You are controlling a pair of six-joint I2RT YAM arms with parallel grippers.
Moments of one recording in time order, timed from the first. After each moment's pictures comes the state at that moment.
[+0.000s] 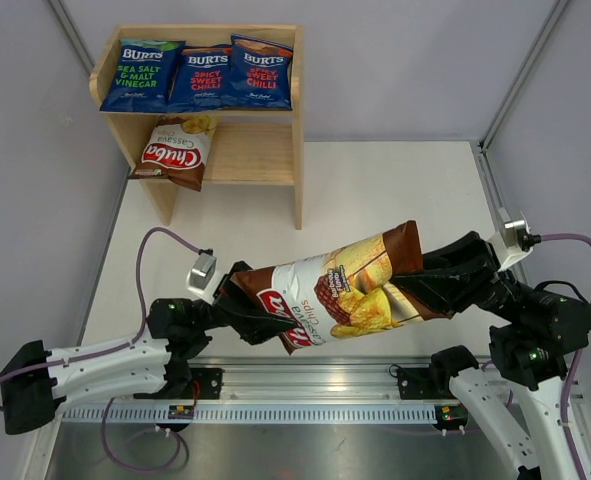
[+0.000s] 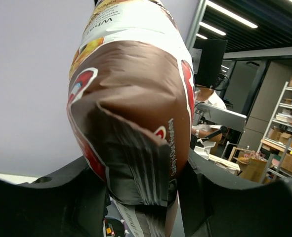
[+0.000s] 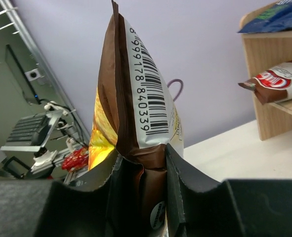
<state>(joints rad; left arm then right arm) -1.09 0.81 0.35 1.22 0.44 -0.73 0.30 0.45 0.88 0.27 -0.86 0.97</state>
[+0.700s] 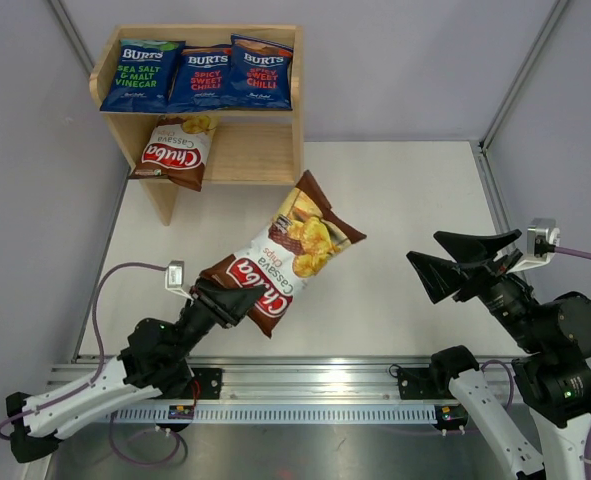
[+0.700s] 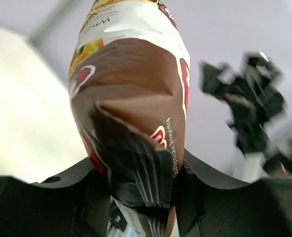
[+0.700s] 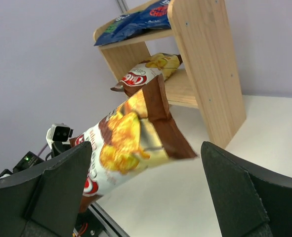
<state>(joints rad) -1.09 0.18 0.14 0.46 -0.16 -0.84 0.31 0.37 1.04 -0.40 -0.35 0.52</state>
